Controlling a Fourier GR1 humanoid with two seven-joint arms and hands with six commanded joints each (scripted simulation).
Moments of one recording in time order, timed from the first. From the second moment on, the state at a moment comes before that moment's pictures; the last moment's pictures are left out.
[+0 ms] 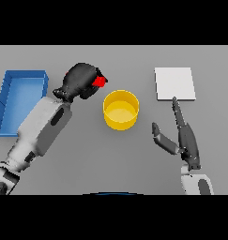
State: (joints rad) left arm -0.76 0.24 -0.41 -1.04 -0.78 -0.03 -0.01; right arm 0.12 -0.05 0.16 -1.73 0.30 -0.07 -0.13
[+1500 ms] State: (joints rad) left arm -1.19 0.18 -1.00 -0.72 -1.42 -0.28 -0.09; right arm 0.12 -0.03 0.17 -1.69 0.31 -0.07 -0.17
